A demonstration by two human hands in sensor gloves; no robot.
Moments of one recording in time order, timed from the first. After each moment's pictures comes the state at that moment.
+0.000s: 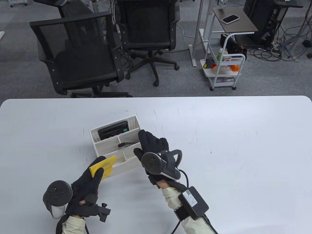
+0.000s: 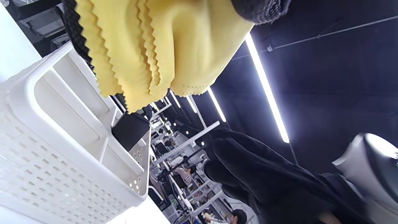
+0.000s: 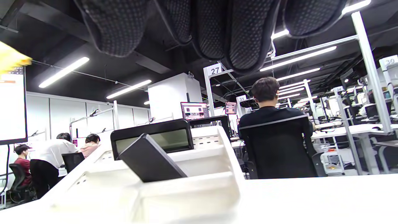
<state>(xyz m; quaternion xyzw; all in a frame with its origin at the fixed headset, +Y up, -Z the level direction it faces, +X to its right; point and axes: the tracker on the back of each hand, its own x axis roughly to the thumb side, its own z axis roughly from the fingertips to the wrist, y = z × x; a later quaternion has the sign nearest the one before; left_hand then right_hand) -0.279 -0.680 -0.255 0.13 -0.11 0.50 0.85 -0.004 -0.646 -0.324 0.21 -0.21 0.94 0.16</state>
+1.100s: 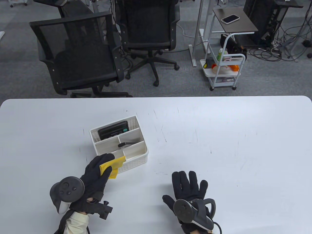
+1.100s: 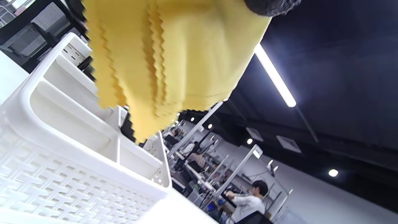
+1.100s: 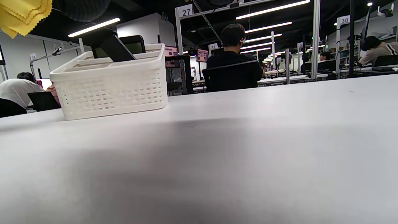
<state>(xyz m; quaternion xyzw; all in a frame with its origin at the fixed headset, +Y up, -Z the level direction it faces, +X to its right) -0.259 -0.669 -0.272 0.12 -0.12 0.39 0.91 0.086 -0.740 -0.229 0.15 -0.07 0.98 0.11</state>
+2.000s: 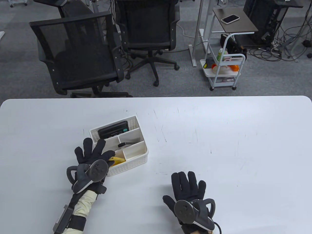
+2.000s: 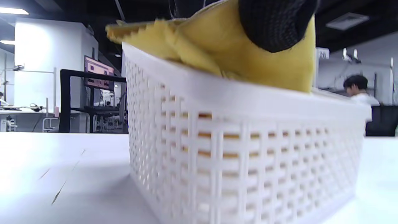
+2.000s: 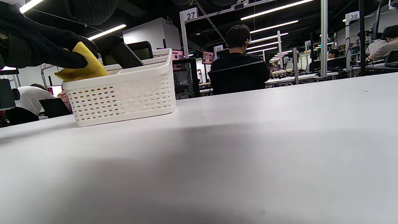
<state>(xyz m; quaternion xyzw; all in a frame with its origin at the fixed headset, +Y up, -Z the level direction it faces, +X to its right) -0.249 -0.707 -0.332 0.11 -0.06 0.02 0.99 0.084 -0.738 -0.226 0.17 -0.08 0.98 0.12</state>
